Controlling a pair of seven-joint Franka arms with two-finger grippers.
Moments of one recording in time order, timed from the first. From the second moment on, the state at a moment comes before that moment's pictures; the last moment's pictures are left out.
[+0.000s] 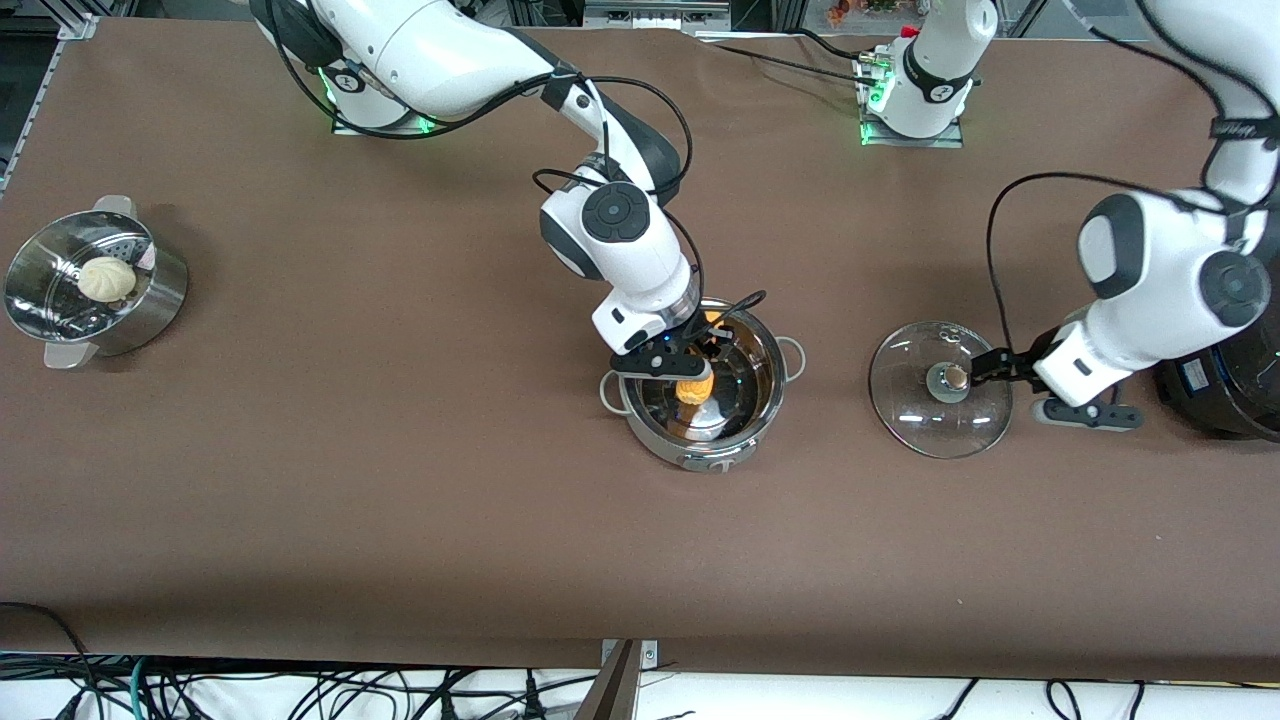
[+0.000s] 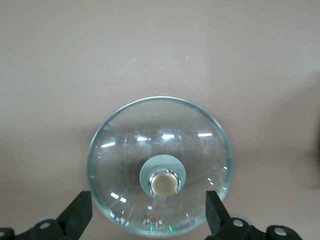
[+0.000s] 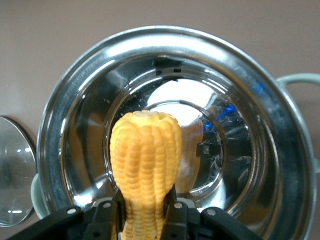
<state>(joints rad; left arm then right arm) 0.10 0.26 -0.06 -1.89 -0.08 2.13 0.14 0.62 0.89 0.27 -1.16 -0.12 2.35 0.99</state>
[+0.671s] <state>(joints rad) 0.10 0.13 -0.06 -1.48 0.04 1.59 -0.02 0.62 0.90 0.25 -1.14 -0.20 2.34 0.98</state>
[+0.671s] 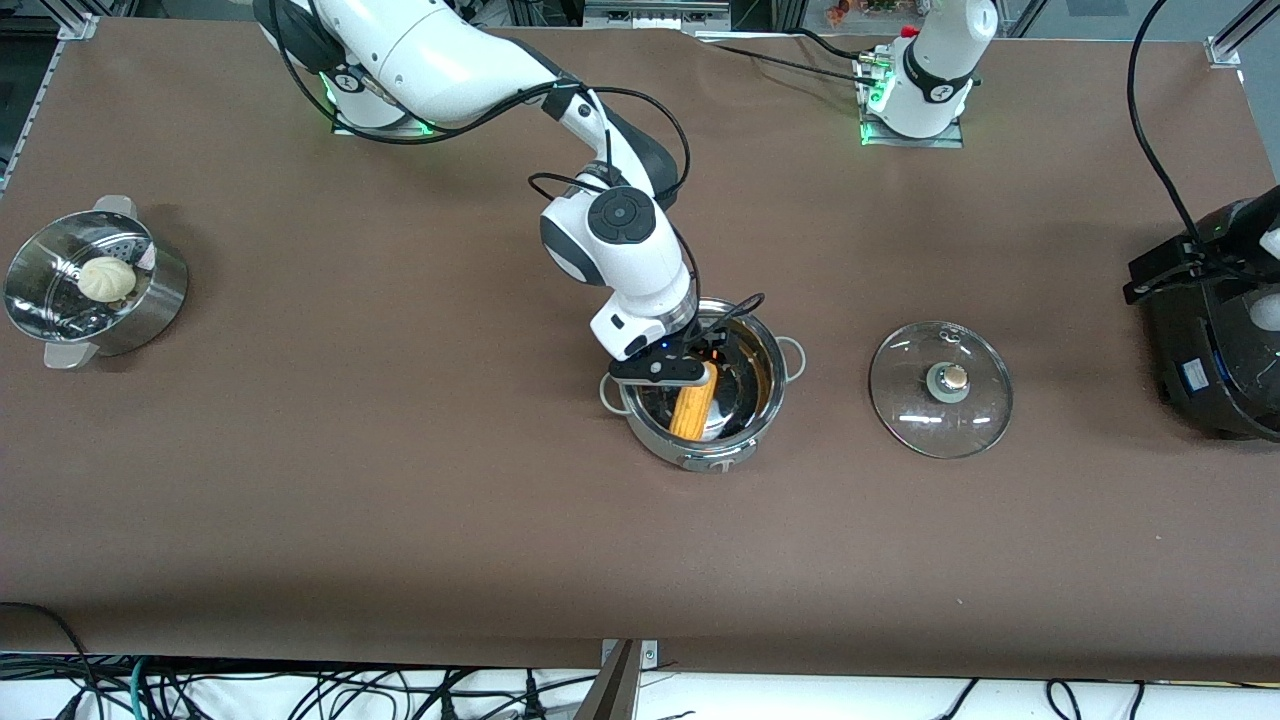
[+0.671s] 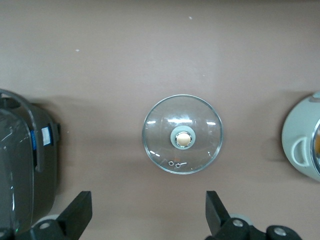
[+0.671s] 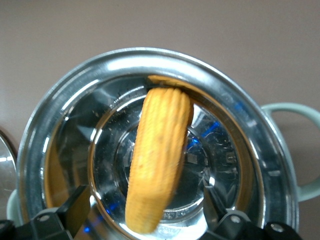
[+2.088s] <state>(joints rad) 0.09 0.13 -0.08 -1.44 0.05 1.59 -0.07 0.10 0.43 0.19 -1.11 -0.12 1.50 0.34</state>
